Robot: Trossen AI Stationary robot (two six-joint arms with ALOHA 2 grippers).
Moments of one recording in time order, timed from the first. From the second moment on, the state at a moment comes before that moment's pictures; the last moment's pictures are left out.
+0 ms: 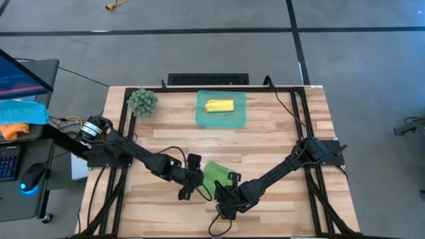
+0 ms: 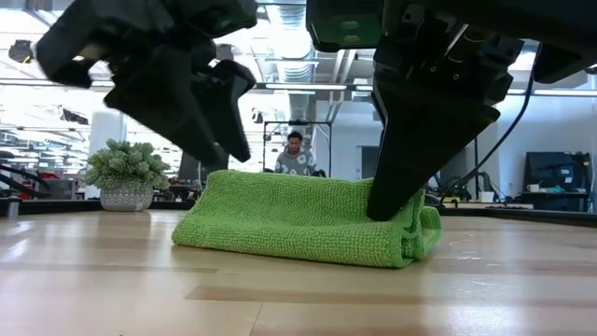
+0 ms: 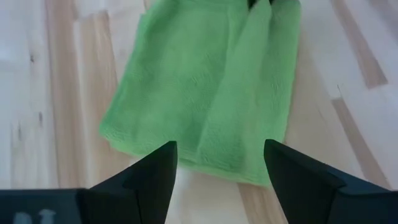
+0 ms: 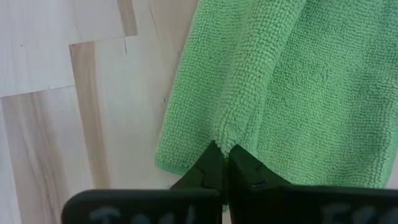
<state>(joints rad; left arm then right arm) -0.41 1.70 1.02 -0.29 -0.25 -0.03 0.57 2.15 1.58 -0.75 0.31 0.65</state>
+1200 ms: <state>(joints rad) -0.37 1.79 1.01 -0.22 -0.09 -0.06 0.57 2.14 1.58 -0.76 0.31 0.65</state>
